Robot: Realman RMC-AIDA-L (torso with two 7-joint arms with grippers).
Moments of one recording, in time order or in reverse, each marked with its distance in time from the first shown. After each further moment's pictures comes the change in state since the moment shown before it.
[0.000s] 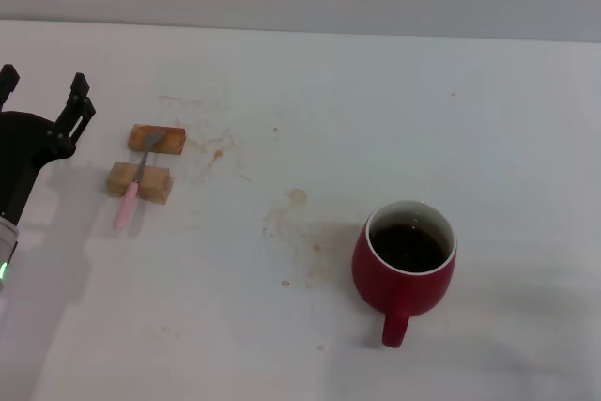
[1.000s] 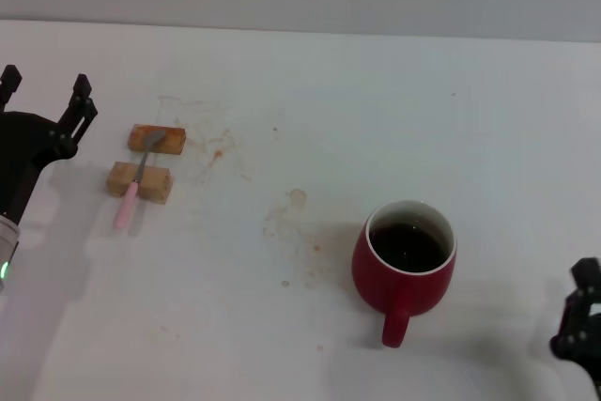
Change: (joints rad) left arm -0.008 0.001 0.003 0.008 0.000 -0.005 0.002; right arm -0.043 0.003 -0.175 0.162 0.002 0.120 -0.132
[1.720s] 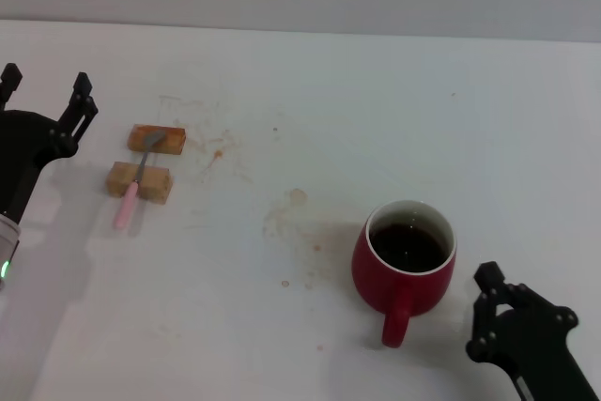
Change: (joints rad) left arm 0.003 0.000 0.000 -0.008 0.000 0.002 0.000; right arm 0.097 0.000 -0.056 0.060 -0.005 0.159 -0.010
